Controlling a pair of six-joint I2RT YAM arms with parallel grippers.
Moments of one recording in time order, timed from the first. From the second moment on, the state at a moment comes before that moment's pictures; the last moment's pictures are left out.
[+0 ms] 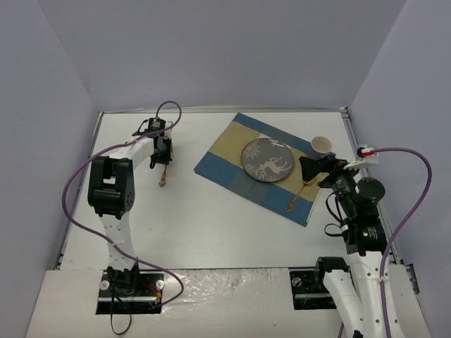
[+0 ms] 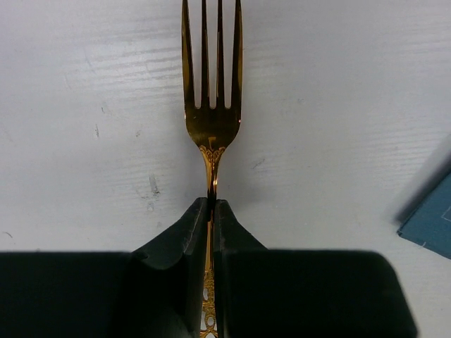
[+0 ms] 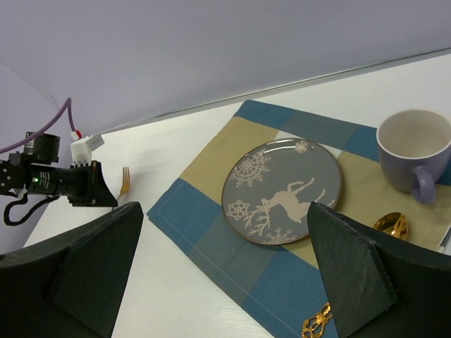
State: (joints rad) left arm -0.15 2.03 1.49 -0.51 0.02 -0.11; right arm -0.01 0.57 0.67 -0.13 -0.26 0.45
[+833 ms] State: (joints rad) left arm -0.53 2.23 2.13 -0.67 0.01 -0.03; right arm -0.01 0.60 0.75 -0.20 -0.23 0.37
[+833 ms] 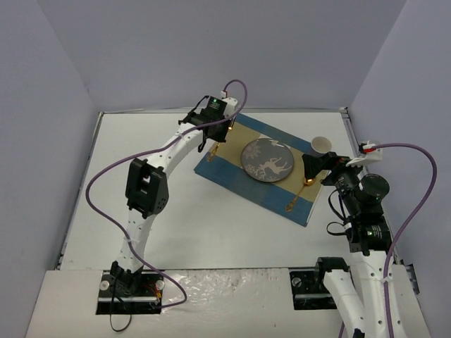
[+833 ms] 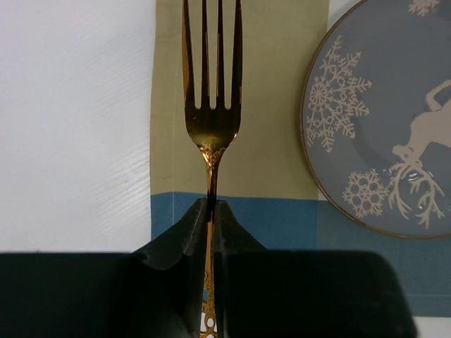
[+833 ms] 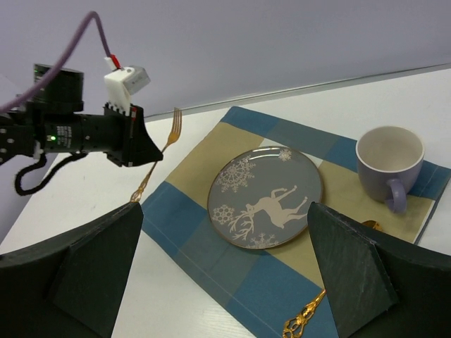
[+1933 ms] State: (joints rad) left arm -0.58 2.48 2.27 -0.71 -0.05 0.01; right arm -0.01 0.61 0.78 -0.26 -0.21 0.36
